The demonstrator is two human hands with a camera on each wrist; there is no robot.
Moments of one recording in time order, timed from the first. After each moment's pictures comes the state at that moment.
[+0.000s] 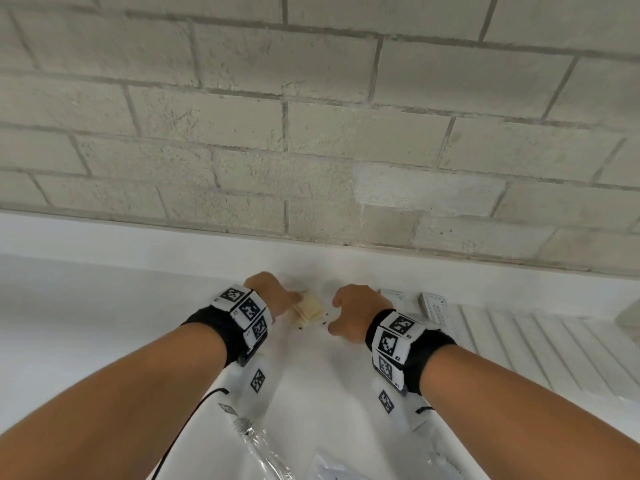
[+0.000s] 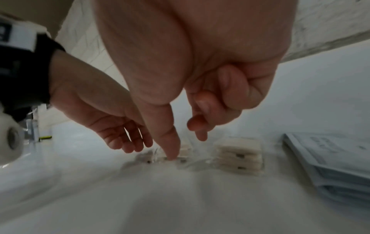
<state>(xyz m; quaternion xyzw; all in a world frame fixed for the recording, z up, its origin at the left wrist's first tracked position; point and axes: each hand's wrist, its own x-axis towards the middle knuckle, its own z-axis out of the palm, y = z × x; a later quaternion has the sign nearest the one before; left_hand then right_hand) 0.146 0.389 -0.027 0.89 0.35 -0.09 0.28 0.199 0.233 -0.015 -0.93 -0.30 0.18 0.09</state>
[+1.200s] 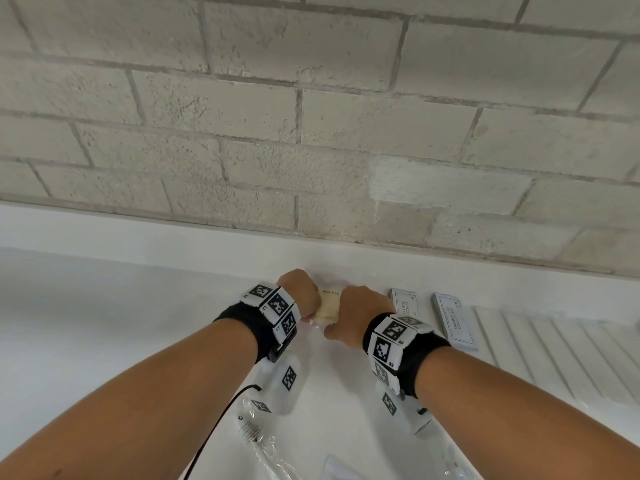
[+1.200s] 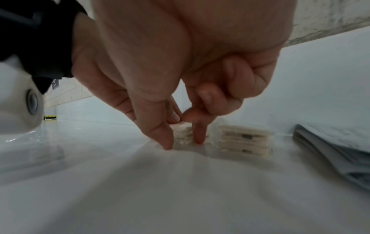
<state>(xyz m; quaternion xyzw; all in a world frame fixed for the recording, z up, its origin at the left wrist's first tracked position) 0.180 0.384 -0.052 0.87 0.29 -0.09 0.38 0.199 0.254 -0.034 -0.94 -0.32 0.11 0.04</state>
